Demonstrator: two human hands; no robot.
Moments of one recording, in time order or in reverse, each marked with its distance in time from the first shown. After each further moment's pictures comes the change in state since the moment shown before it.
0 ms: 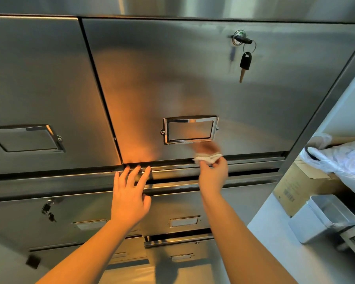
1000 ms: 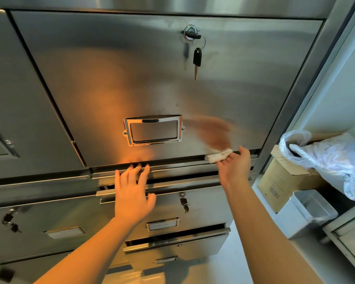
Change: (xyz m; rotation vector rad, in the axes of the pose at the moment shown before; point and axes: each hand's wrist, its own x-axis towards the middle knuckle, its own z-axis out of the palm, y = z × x) left_hand 0.023 0.083 0.029 -0.031 0.001 -0.012; right_hand 0.075 -0.051 -0.101 0.792 -0.053 0.400
